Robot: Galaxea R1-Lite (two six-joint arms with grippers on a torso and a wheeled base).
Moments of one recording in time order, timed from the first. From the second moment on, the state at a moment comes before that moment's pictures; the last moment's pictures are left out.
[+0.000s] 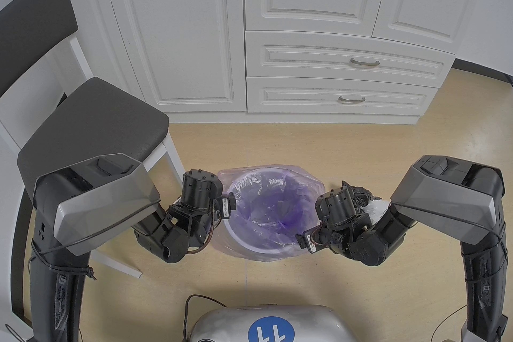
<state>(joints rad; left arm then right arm) -0.50 2.41 -1.06 -0.89 0.40 -0.26 0.55 2.39 -1.02 -0.67 -0.31 0.03</state>
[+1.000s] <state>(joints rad) -0.58 2.44 -1.03 -1.01 0.40 -0.27 0.62 2.40 -0.97 -0.90 -0.30 0.07</state>
